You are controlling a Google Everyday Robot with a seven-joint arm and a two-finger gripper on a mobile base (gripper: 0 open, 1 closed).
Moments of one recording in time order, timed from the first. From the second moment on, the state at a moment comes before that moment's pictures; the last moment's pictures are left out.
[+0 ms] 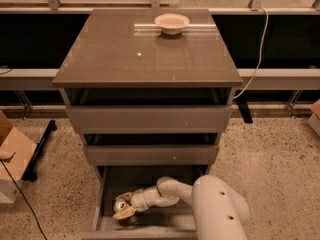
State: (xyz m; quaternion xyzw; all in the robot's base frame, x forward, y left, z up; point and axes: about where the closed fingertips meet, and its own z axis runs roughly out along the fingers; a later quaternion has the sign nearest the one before) arm 0.534 0.178 0.183 -0.53 0.63 0.48 0.30
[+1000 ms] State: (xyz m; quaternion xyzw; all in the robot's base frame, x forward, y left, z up) arm 0.542 0.118 0.256 -0.51 0.63 0.47 0.35
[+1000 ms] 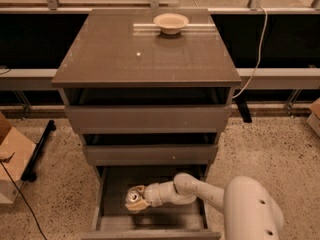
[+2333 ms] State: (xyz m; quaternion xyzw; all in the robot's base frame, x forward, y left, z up) arm 0.488 -0.015 0.502 -0.56 0.56 0.39 0.47
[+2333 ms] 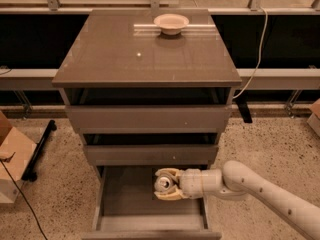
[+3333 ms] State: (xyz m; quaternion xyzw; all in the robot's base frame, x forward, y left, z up) arm 0.499 -0.049 0.709 -0.66 0.50 0.27 0.49
